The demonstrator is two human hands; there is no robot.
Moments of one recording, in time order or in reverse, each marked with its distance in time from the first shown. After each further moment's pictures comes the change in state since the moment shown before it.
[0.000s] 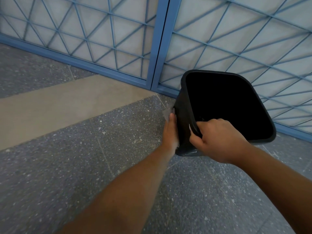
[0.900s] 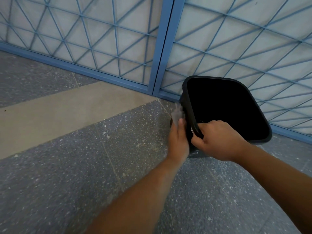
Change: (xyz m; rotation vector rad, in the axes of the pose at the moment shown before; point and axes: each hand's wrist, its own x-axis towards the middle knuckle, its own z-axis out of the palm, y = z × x) left_hand -0.050 0.015 0.007 0.223 -0.063 0.232; right_hand 0.005 0.002 0.001 0.038 0.012 -0.026
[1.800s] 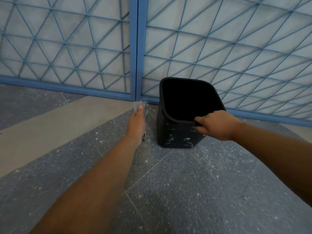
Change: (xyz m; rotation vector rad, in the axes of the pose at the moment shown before) left_hand -0.011 0.076 -0.059 0.136 0.125 -0.101; right_hand -0.063 0.055 -0.015 -0.393 -0.025 -0.043
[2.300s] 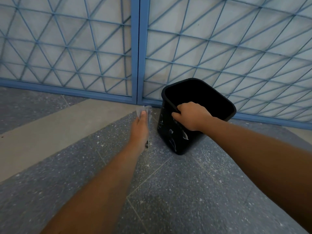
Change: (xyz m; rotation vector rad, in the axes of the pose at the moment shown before) left_hand -0.010 0.000 0.004 -0.028 -0.015 0.060; right_hand 0.073 -0.042 -0.023 0.378 0.043 0.322
